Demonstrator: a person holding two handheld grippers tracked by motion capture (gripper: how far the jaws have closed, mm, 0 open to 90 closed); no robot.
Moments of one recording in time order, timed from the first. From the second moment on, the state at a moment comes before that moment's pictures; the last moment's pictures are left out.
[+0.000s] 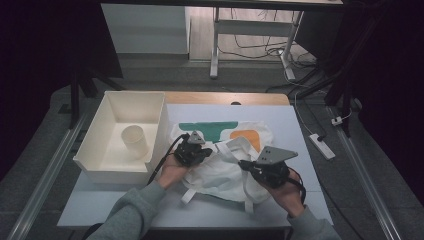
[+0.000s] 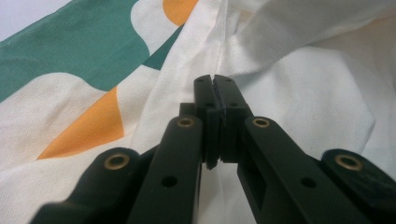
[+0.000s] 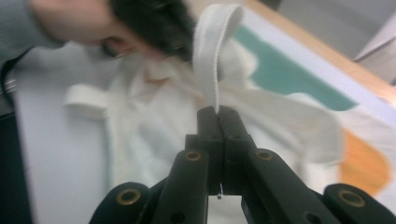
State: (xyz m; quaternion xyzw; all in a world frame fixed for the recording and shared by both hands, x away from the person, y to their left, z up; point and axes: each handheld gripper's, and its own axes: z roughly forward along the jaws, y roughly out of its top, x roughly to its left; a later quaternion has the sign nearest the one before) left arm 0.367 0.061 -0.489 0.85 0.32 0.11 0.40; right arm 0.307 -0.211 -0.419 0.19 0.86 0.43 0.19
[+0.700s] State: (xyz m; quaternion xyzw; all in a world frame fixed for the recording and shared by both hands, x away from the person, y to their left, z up) left arm 0.366 0.061 -0.488 0.85 0.32 0.11 0.40; right arm 0.413 -0.240 -0.418 0.31 0.82 0.42 0.25
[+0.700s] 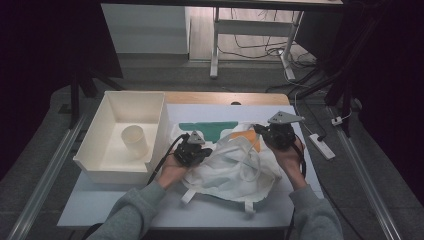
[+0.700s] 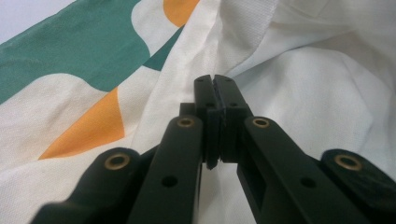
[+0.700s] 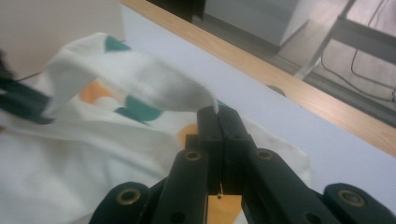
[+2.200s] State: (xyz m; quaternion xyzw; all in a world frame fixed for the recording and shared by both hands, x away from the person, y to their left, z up) left arm 0.369 0.063 -0.494 0.86 0.34 0.15 0.36; right arm 0.369 -0.236 -0.402 0.28 0.85 0.41 0.15
